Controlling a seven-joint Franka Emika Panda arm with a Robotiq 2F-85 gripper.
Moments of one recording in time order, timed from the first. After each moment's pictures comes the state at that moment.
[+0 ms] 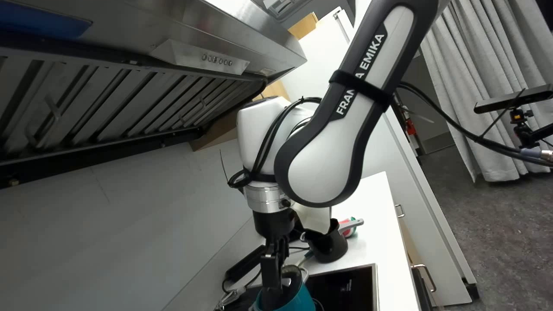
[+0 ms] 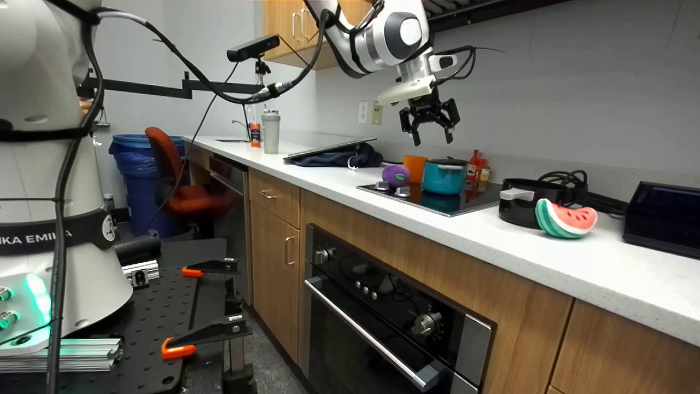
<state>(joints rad) 0.18 0.37 0.08 -1.83 -0.26 2.63 -0.01</state>
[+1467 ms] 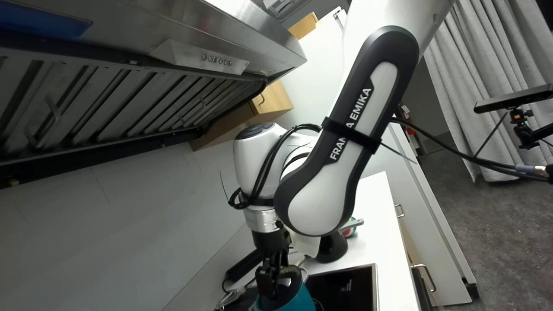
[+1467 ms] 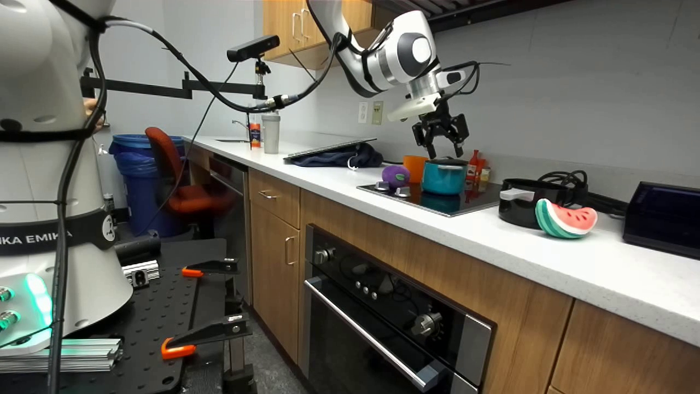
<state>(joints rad) 0.26 0.49 -0.03 -1.72 -0.32 2.65 0.16</state>
